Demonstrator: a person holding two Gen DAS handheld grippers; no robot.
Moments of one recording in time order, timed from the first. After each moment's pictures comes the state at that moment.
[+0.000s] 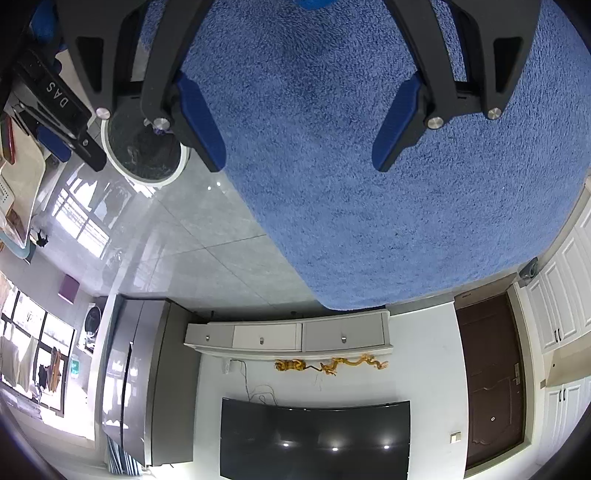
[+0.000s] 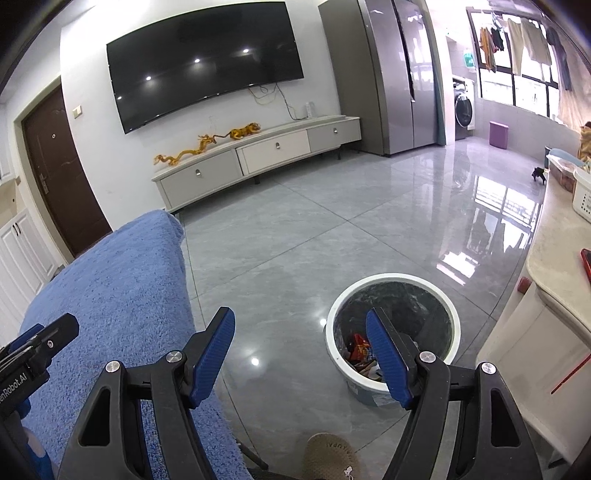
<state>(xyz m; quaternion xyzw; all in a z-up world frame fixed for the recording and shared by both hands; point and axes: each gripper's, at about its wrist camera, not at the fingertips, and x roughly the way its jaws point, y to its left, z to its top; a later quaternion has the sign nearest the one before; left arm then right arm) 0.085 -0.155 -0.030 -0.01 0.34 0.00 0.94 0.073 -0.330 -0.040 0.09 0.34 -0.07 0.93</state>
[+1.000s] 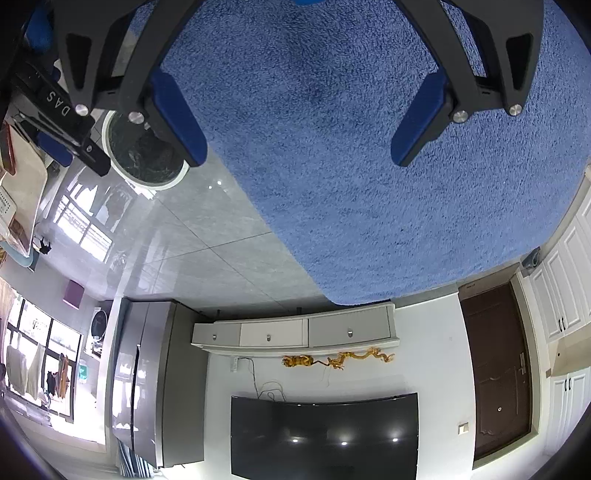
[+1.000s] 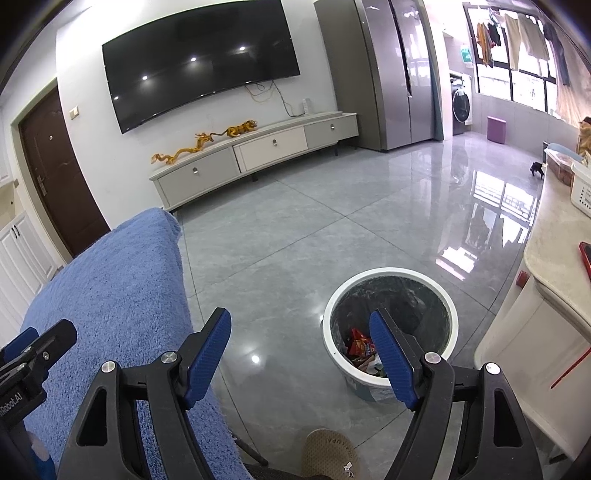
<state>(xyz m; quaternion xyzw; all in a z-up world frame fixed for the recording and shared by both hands) 0.068 -0.163 -0.031 0.00 0.33 -0.01 0.94 0.070 -0.336 -0.043 0.10 0.34 -0.08 0.93</state>
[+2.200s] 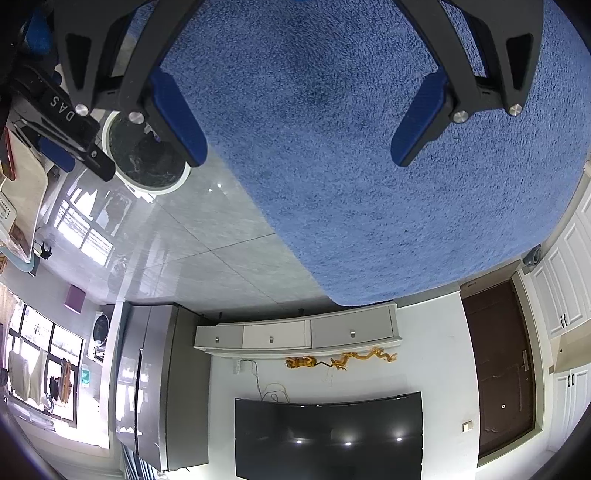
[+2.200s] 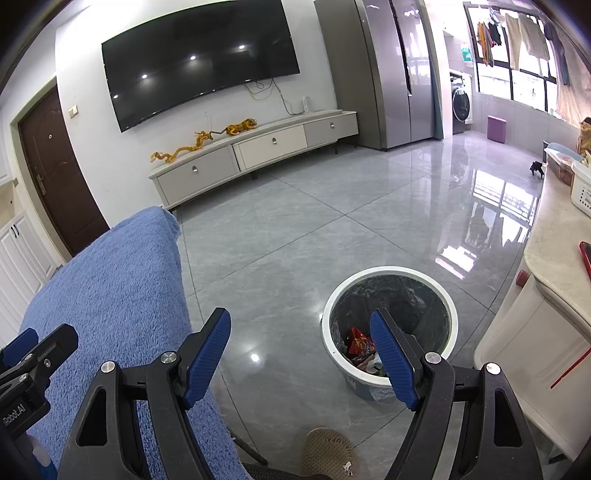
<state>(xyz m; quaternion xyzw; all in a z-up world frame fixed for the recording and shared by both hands) 0.069 -0.166 -0.032 0.01 0.34 -0.01 0.94 0.071 -0.341 -0.045 0.10 0.34 -0.08 0.93</state>
